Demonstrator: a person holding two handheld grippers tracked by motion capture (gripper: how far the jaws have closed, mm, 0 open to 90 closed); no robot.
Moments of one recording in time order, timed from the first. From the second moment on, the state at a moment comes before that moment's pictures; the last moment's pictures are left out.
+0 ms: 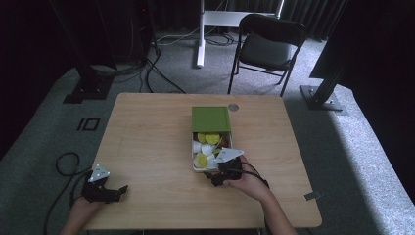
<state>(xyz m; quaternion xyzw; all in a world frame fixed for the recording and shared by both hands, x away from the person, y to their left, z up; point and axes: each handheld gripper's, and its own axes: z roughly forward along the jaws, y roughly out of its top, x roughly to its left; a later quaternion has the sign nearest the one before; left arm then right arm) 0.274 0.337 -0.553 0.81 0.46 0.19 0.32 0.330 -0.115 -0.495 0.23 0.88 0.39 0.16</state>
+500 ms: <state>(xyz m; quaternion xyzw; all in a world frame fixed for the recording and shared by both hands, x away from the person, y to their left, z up) 0.274 0.337 -0.553 0.81 0.46 0.19 0.32 0.329 -0.112 -0.493 0.17 0.89 0.36 0.20</state>
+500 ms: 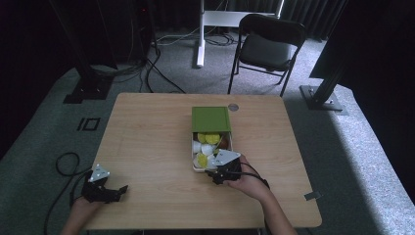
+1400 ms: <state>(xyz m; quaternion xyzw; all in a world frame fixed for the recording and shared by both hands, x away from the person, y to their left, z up) 0.274 0.337 -0.553 0.80 0.46 0.19 0.32 0.343 -0.113 -0.484 0.22 0.89 0.35 0.18</state>
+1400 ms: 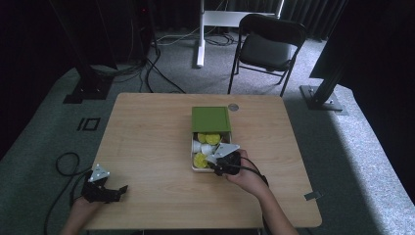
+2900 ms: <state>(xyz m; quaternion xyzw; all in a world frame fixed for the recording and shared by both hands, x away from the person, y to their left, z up) 0.274 0.337 -0.553 0.81 0.46 0.19 0.32 0.351 -0.167 -0.430 0.36 0.73 0.50 0.29</state>
